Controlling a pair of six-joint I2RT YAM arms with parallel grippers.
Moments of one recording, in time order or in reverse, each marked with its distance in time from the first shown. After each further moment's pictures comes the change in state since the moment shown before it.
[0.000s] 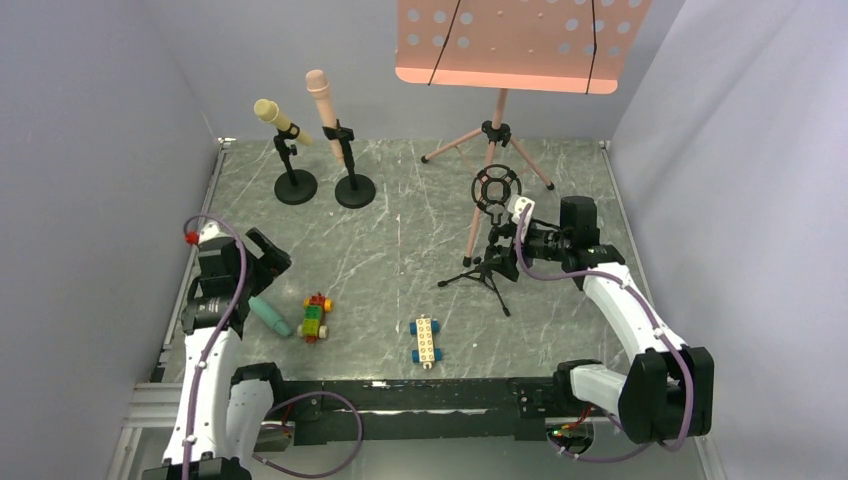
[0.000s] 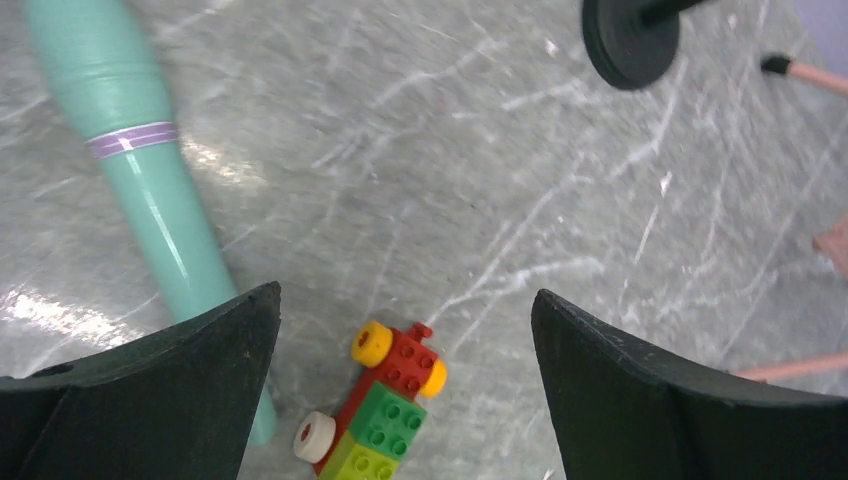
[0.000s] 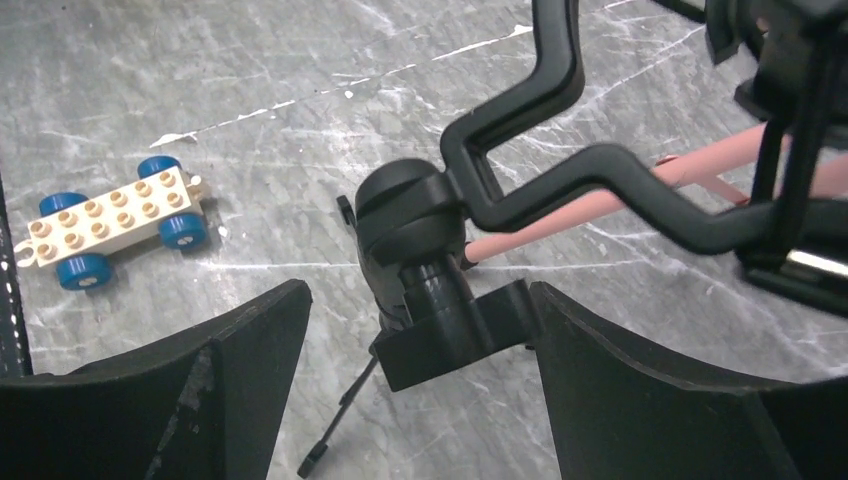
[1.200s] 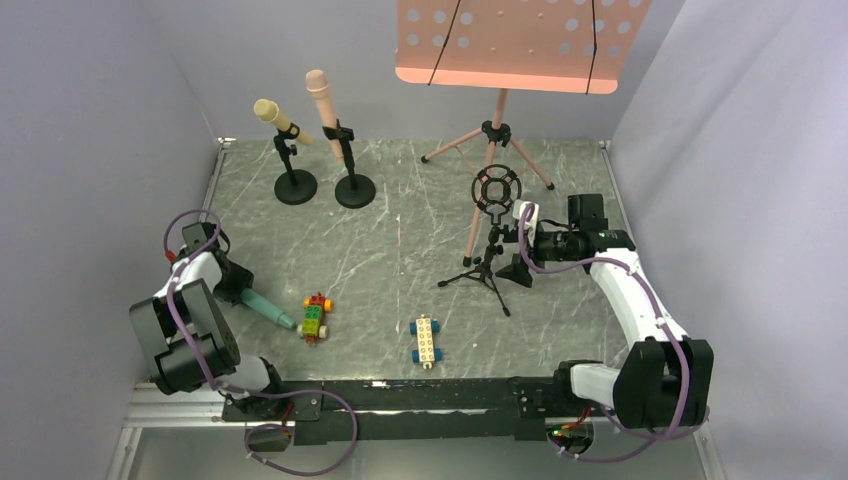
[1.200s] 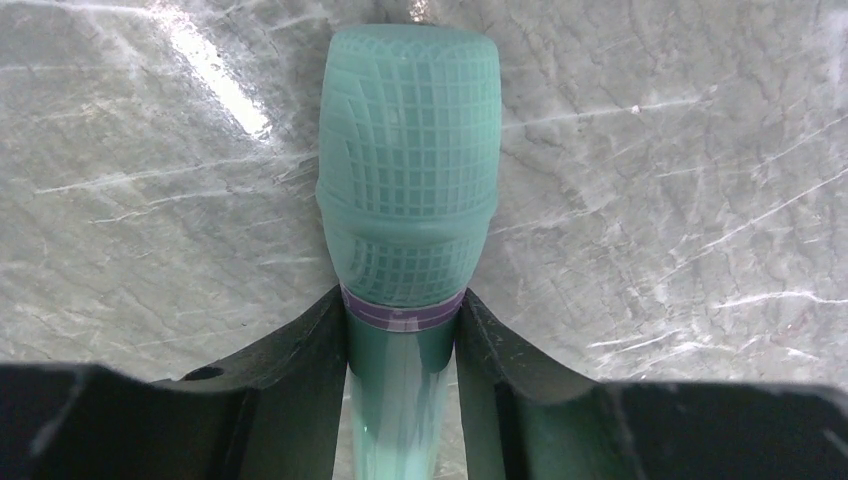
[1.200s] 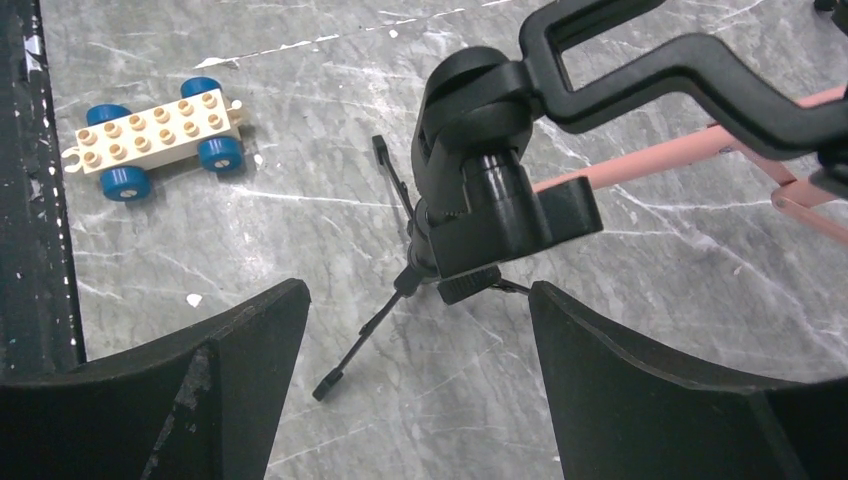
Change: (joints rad) left arm 0.319 0.718 0.107 0.083 -0.139 -0.053; right arm -0.077 0.069 0.153 -0.414 -0.060 -0.354
